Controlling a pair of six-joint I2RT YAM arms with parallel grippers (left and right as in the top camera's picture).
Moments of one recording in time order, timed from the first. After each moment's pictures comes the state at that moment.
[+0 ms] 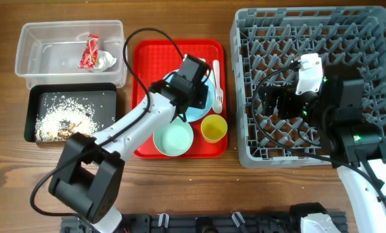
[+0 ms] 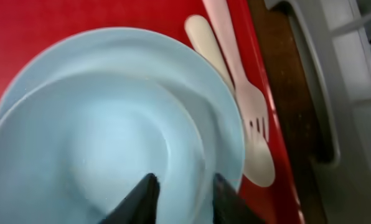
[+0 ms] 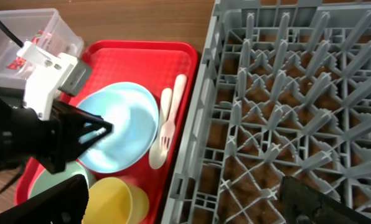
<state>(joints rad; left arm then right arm) -0.60 1.78 1.22 -0.48 -0.06 -0.34 0.10 1.06 1.04 -0.70 -0.27 0.07</state>
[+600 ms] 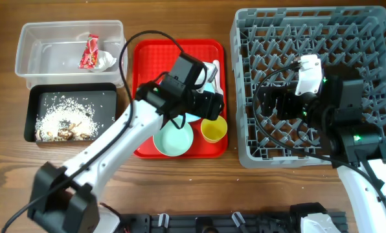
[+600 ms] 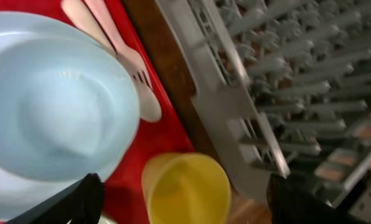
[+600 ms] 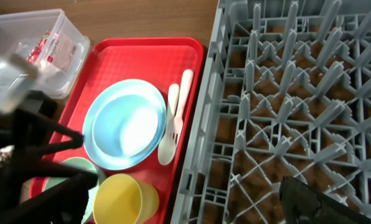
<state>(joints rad) -0.61 1.60 1.26 -0.66 0.29 -0.27 0.10 1.06 1.04 -0.72 -0.30 0.11</state>
